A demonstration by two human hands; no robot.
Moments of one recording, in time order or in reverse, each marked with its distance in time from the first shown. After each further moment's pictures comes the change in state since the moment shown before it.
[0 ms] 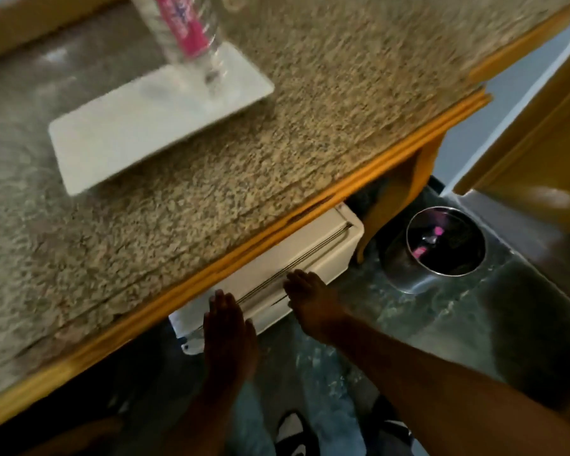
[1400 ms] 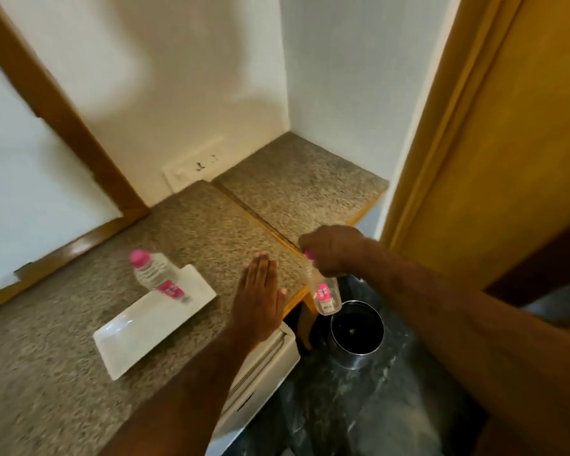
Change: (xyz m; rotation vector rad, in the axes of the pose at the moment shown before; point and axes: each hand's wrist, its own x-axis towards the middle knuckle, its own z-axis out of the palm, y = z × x) left_hand 0.046 0.213 -0.373 -0.070 0.242 0.689; right_hand 0.000 -0.001 -0.533 -0.357 -0.247 0.324
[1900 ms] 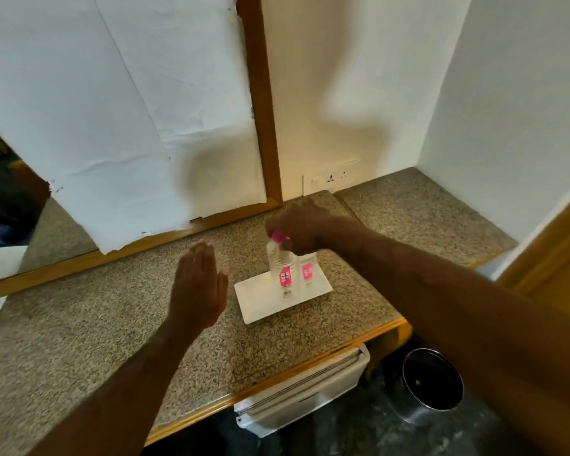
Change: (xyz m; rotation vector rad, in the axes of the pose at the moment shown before) left_hand -0.200 -0.218 -0.149 0.105 0.405 -0.465; right_hand 0.072 -0.266 -0.109 -0.191 0.180 -0.533
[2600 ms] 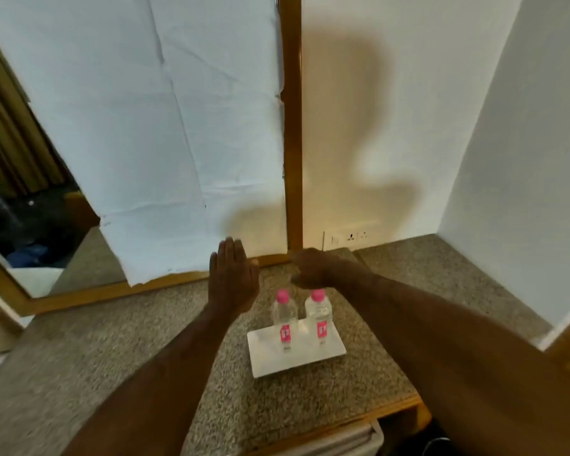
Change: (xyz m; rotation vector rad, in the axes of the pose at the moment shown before) left_hand 0.088 0.036 -0.027 0.003 0.065 -0.201; right_hand 0.043 0.022 -0.002 0.310 0.058 0.119
